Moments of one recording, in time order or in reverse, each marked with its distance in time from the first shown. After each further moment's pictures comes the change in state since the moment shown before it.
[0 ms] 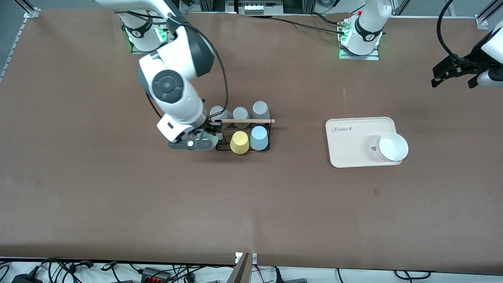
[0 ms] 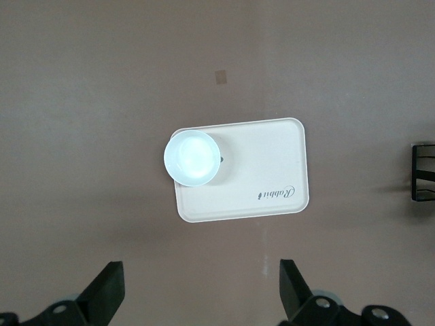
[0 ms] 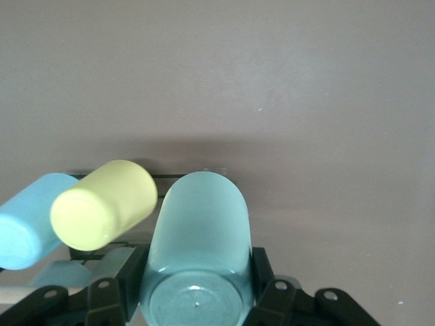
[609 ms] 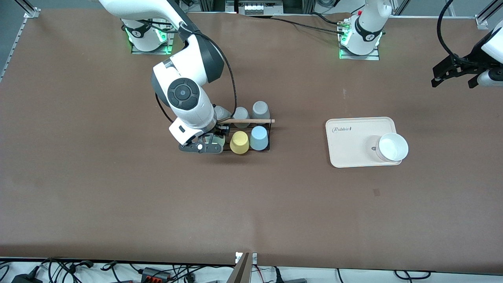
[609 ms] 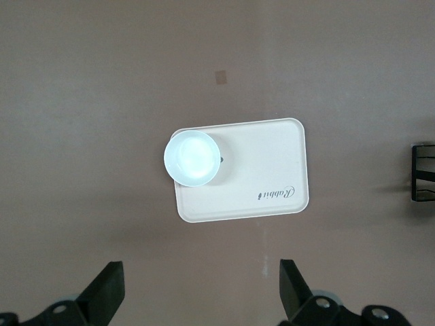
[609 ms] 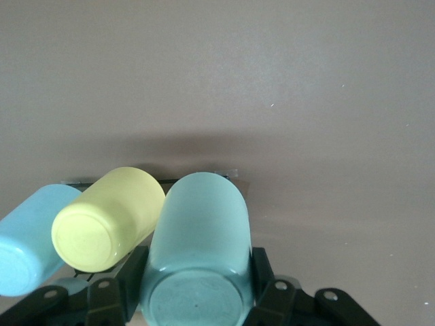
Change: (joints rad) left arm 0.000 0.000 0.000 0.001 0.000 0.000 -0.001; right arm 0.016 0.058 -0.002 0.031 -0.001 0.013 0.055
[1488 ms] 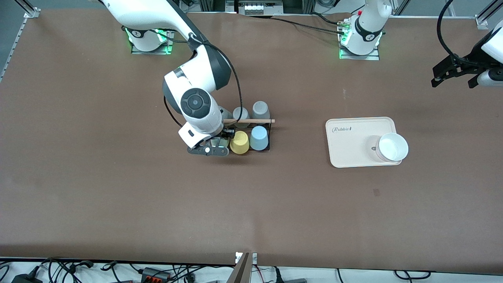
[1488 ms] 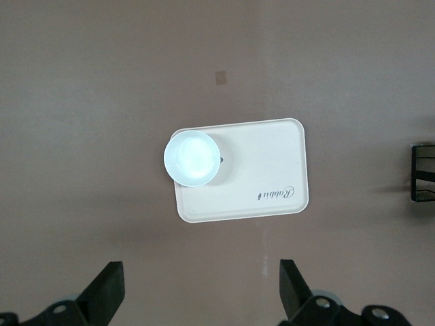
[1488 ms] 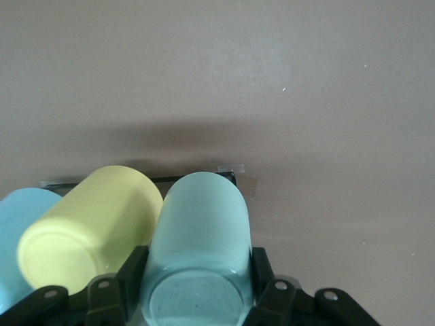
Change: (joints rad) left arm 0.000 0.000 -0.001 0.001 0.000 0.000 -0.001; right arm 0.014 0.071 0.000 0.020 0.000 0.003 0.019
